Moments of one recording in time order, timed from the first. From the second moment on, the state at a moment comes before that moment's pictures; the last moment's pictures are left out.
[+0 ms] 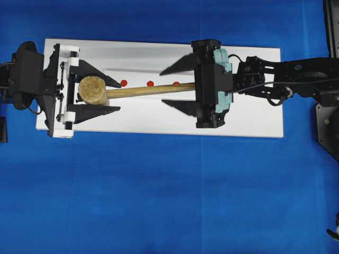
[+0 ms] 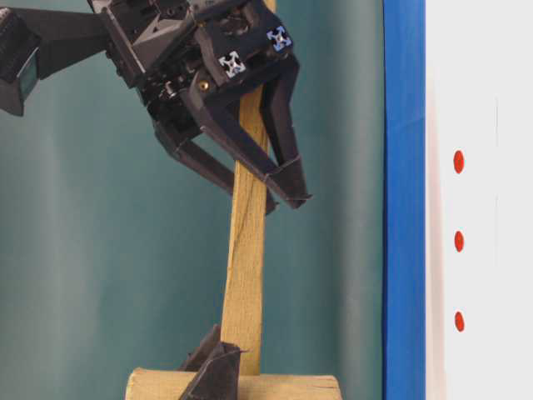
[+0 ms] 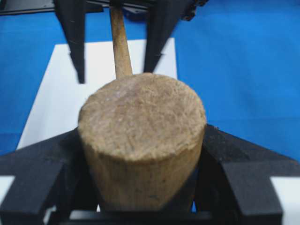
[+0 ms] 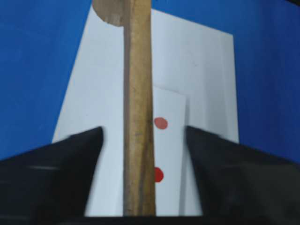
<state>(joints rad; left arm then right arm) 0.01 -0.42 0.98 -0.01 -0.35 0.10 -0.07 -0.14 0.67 0.40 -0.12 -0.54</state>
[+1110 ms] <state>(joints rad) 0.01 -0.42 0.98 -0.01 -0.36 0.11 -0.07 -0.14 0.67 0.40 -0.11 -0.48</state>
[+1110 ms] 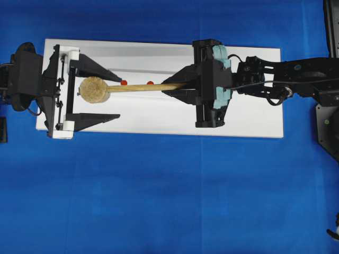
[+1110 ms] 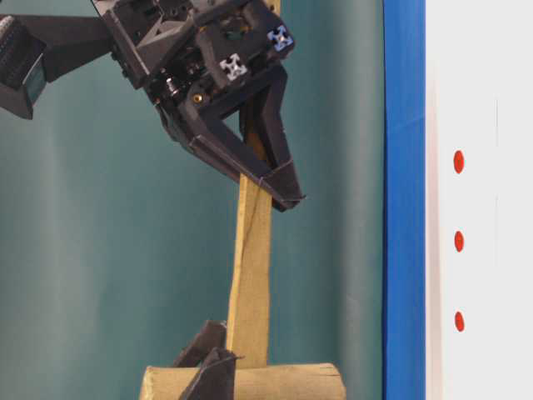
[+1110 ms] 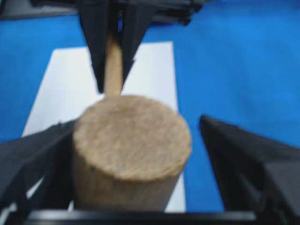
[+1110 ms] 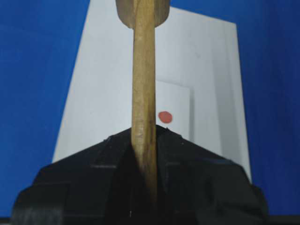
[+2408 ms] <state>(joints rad) 0.03 -1.11 1.26 -0.01 0.07 0.11 -0.10 -0.19 0.75 0.40 -0.10 -0.39</state>
